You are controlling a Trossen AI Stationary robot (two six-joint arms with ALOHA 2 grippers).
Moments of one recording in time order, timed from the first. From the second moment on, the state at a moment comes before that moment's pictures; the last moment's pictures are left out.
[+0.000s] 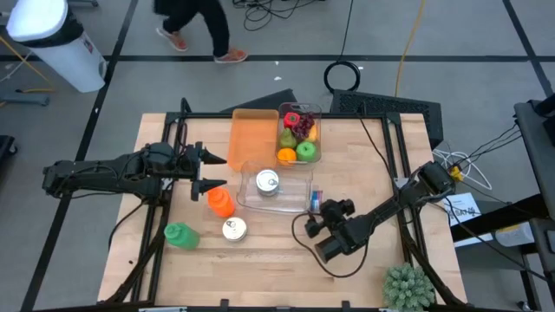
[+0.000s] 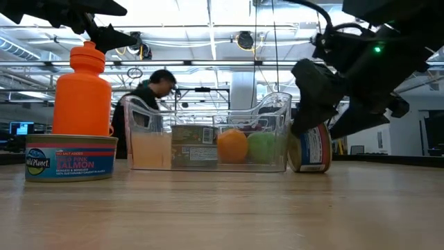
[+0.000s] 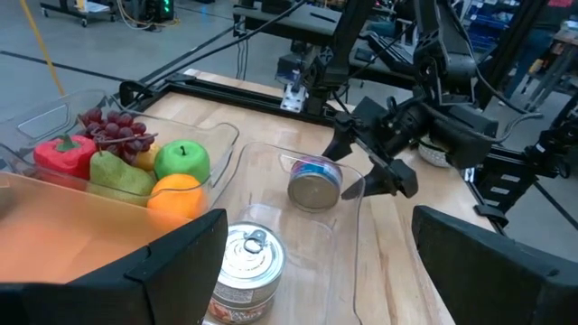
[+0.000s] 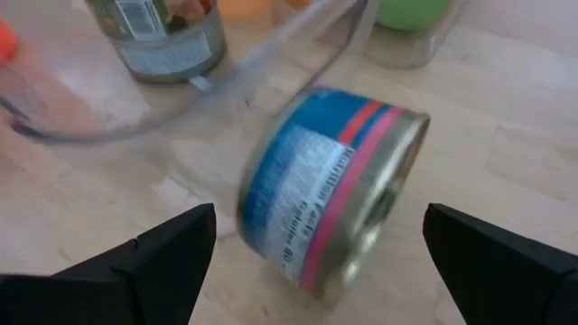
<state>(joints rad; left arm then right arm) 0.10 0.58 0.52 -0.15 0.07 -0.19 0.53 1.83 1.04 -0.73 0.90 1.56</state>
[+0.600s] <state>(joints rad) 0.10 0.58 0.52 -0.15 0.07 -0.19 0.54 1.83 0.90 -0.70 0.93 1.69</state>
